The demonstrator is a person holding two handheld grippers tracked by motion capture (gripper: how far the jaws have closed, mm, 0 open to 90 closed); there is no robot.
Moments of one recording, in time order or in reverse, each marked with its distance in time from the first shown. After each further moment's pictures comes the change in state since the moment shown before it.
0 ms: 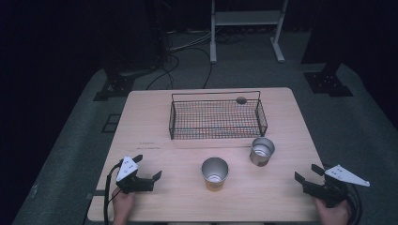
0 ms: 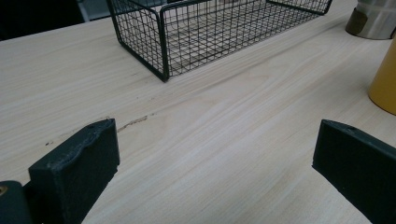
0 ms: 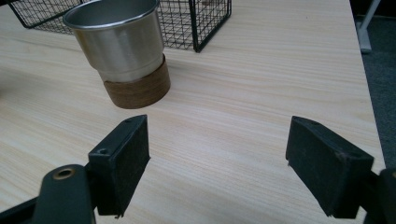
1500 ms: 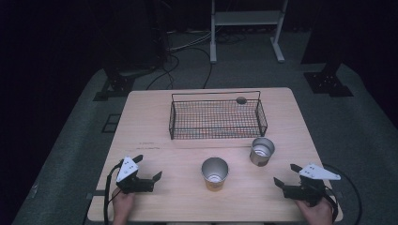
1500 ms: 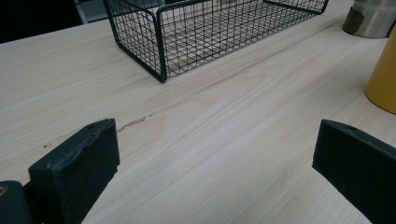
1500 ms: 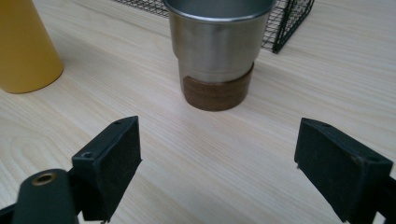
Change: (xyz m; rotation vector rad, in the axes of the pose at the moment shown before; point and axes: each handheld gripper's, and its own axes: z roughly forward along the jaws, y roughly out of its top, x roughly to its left) left arm -0.001 0.000 0.000 -0.008 -0.004 0.004; right arm 0.051 0.015 0.025 0.089 0.127 -0.163
